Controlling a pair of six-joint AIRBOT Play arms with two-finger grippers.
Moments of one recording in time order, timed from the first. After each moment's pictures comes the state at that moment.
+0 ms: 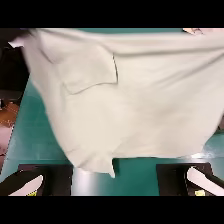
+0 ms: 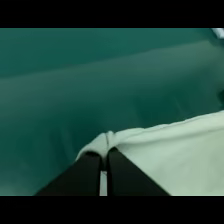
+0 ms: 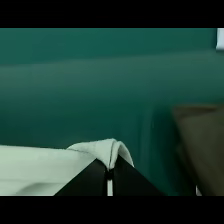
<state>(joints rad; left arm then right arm) -0.13 -1.11 1.76 1.22 -1.24 -1.51 -0.43 -1.14 1.96 -1.12 1.63 1.48</state>
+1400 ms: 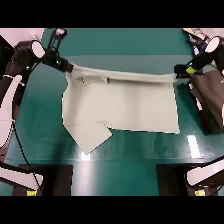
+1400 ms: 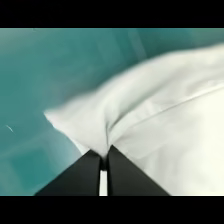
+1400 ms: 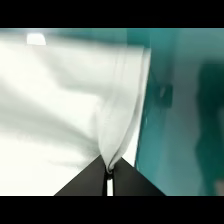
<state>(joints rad) -0.13 -1.65 1.63 1.46 -0.99 -1.21 -0.10 -1.73 1.74 -1.47 1.36 1.50</state>
